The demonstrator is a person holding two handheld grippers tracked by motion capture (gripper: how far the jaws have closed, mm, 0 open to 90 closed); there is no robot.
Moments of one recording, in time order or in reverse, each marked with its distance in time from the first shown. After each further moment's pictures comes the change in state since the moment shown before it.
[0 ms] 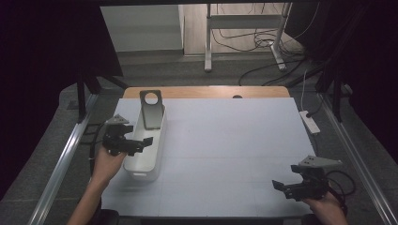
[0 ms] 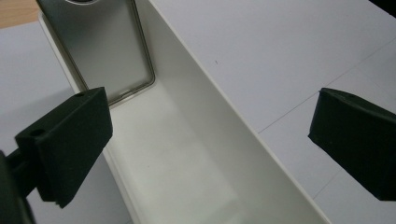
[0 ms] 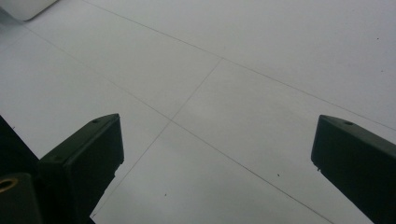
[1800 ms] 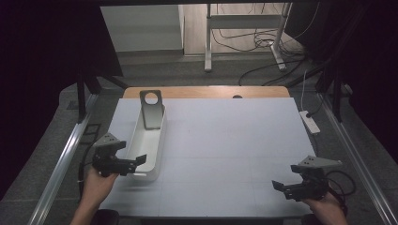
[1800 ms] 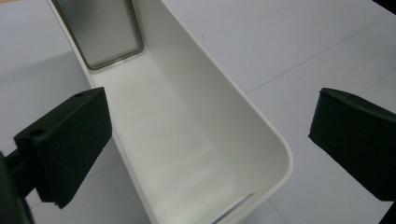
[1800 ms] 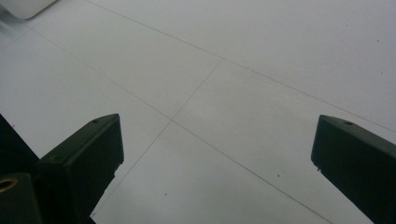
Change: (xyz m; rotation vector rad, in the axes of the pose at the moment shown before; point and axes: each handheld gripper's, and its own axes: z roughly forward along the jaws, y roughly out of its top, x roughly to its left) left arm -0.023 -0.044 -0.033 -0.019 0.001 0.000; right arm 0.001 0.000 0.000 -0.003 -0.002 -0.012
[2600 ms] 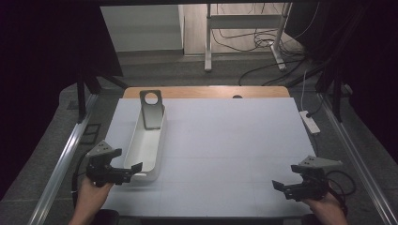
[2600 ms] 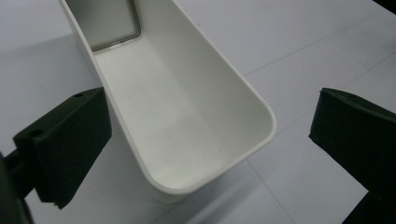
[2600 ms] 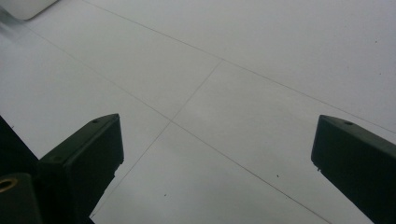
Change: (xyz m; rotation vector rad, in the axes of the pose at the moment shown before) left arm -0.007 -0.020 -0.017 -0.003 0.000 -0.017; right arm 0.000 0.000 -0.001 -0.002 -0.003 0.002
